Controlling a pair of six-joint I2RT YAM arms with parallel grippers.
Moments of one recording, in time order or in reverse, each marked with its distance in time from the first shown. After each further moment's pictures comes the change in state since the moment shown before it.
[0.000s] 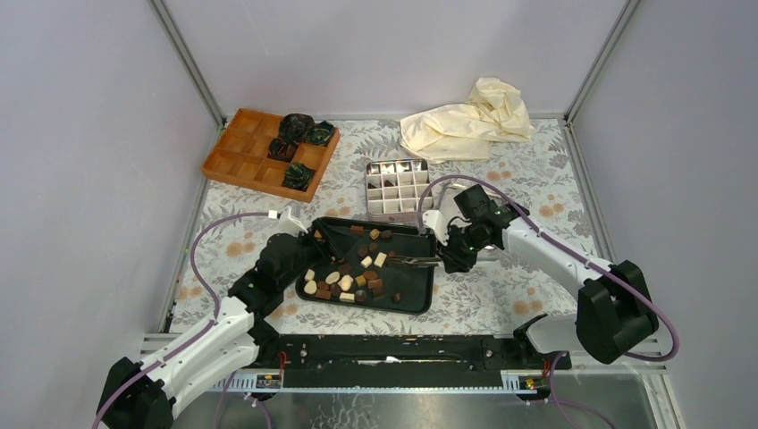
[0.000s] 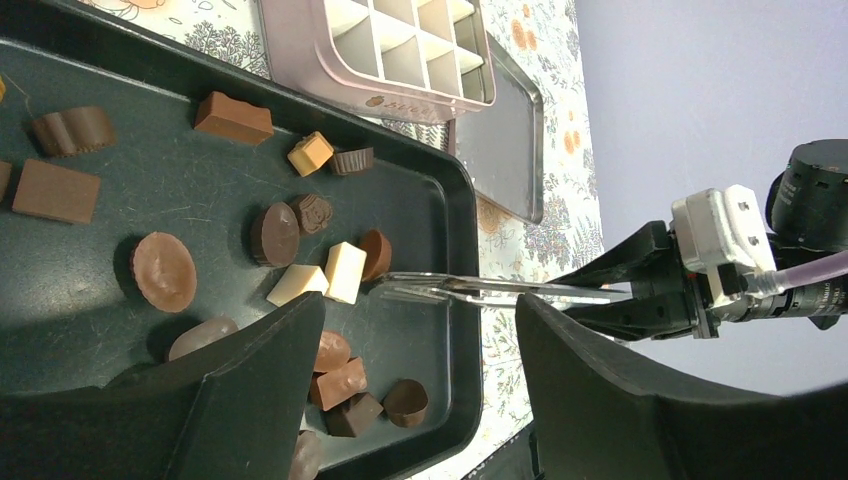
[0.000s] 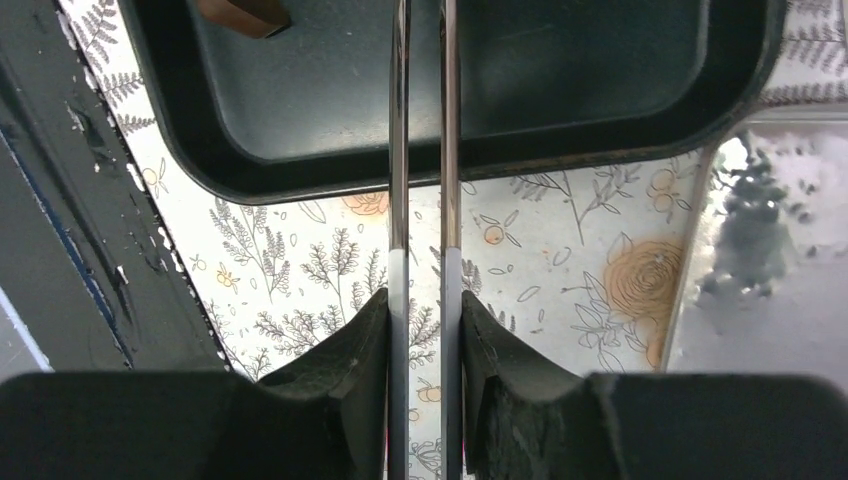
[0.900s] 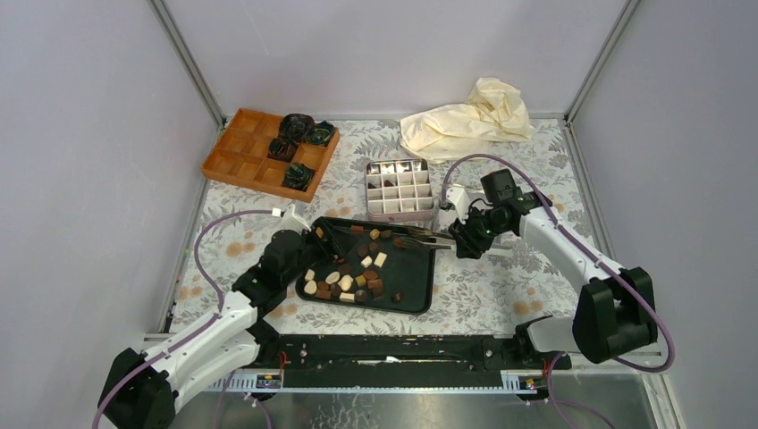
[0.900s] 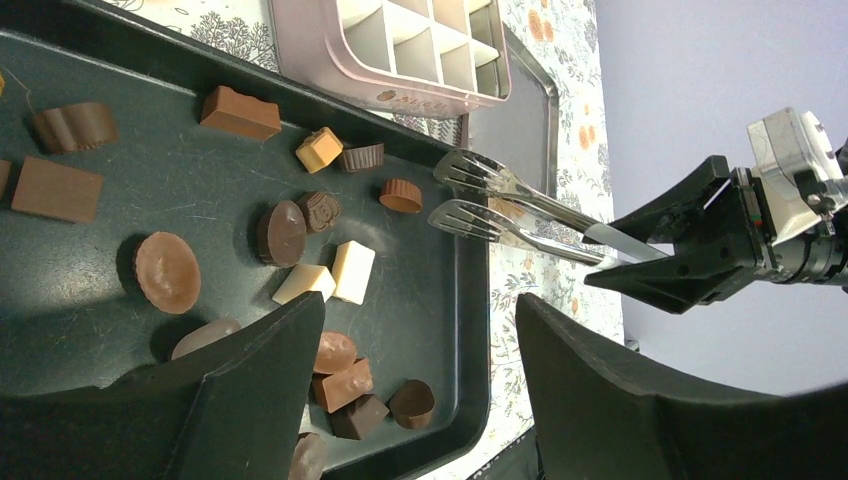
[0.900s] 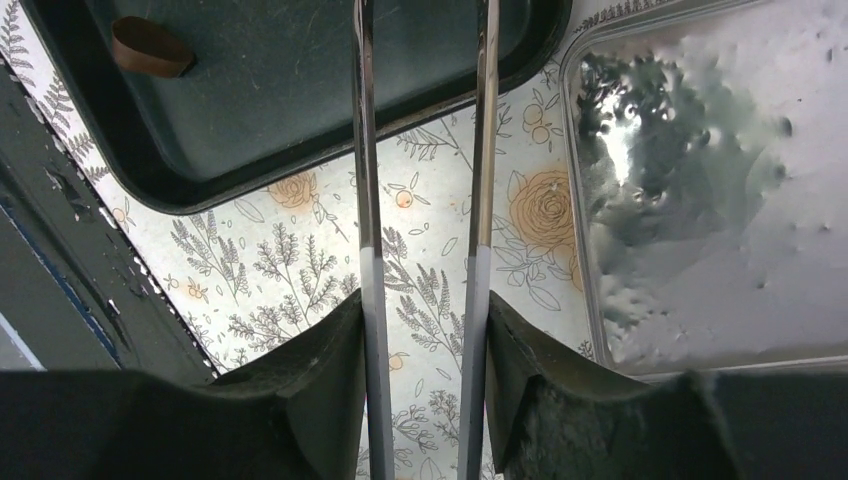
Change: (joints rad) left arm 0.000 0.058 0.021 0.002 0.008 0.002; right arm -0.206 -0.039 0.045 -0.026 -0.029 0.047
